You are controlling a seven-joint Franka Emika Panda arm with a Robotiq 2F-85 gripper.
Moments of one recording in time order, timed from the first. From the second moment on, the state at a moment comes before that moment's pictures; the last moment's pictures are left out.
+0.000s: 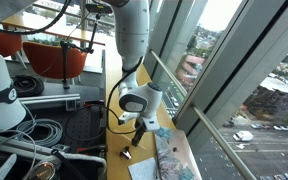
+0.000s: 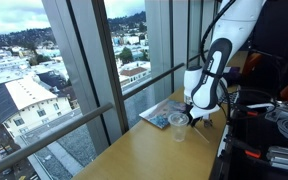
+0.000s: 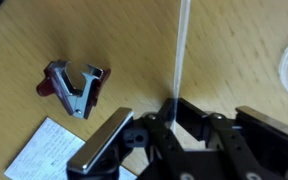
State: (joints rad) arm 0.25 0.84 -0.21 -2.11 0.19 2.96 0.53
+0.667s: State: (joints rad) arm 0.39 0.46 -0.33 -2.23 0.00 2.54 0.54
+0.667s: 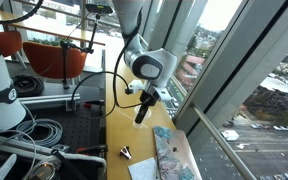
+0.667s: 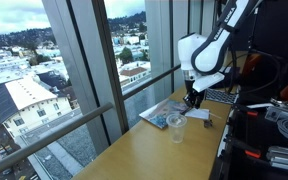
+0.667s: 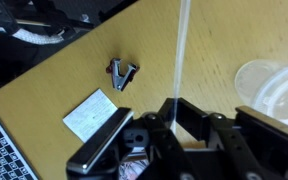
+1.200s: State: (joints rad) arm 0.14 0.25 -0.12 -2.16 0.13 2.20 0.25
